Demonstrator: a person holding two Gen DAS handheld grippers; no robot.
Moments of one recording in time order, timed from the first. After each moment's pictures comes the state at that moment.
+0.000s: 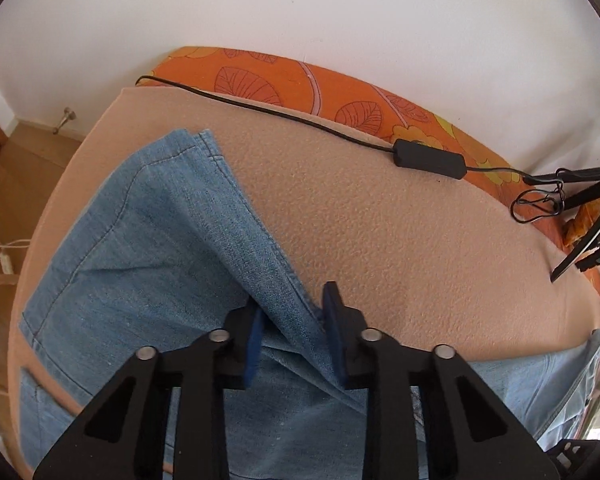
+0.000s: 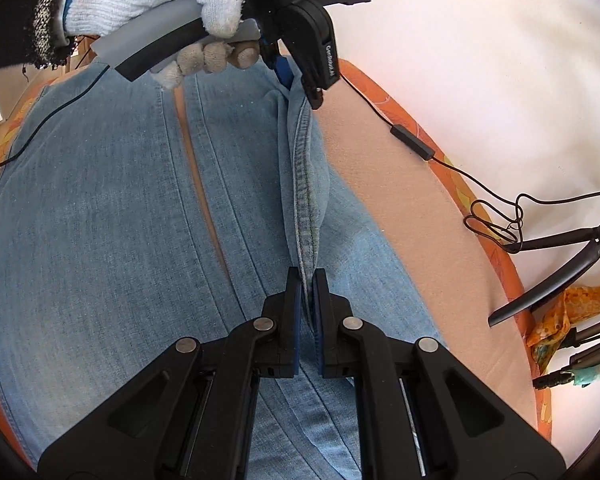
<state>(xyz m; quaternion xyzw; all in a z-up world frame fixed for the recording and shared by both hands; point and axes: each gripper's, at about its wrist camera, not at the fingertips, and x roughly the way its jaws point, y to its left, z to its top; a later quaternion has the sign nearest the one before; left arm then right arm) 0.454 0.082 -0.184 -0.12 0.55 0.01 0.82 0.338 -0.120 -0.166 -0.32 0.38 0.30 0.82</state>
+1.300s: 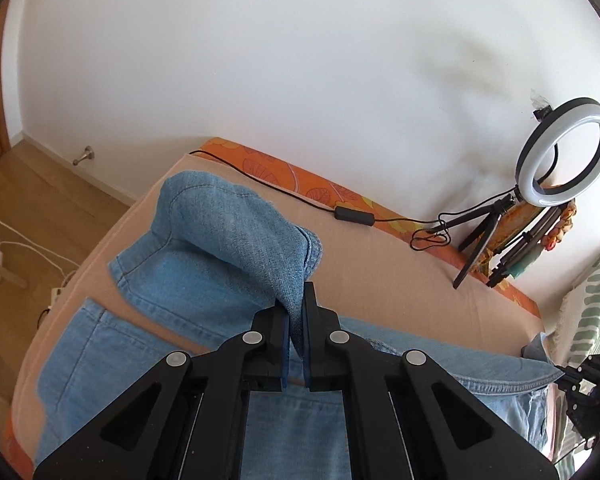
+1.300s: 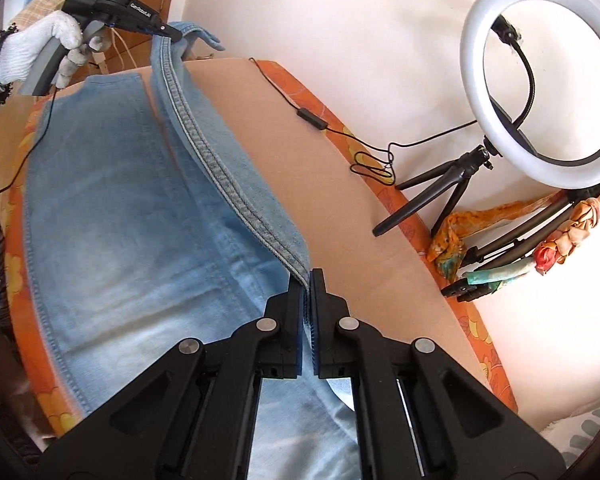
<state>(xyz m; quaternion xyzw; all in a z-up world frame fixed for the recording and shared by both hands) 0.286 0.126 -0.087 -0.18 0.38 -0.04 0.90 0.257 -0.220 -0.061 -0.32 0.39 0.22 0.84</state>
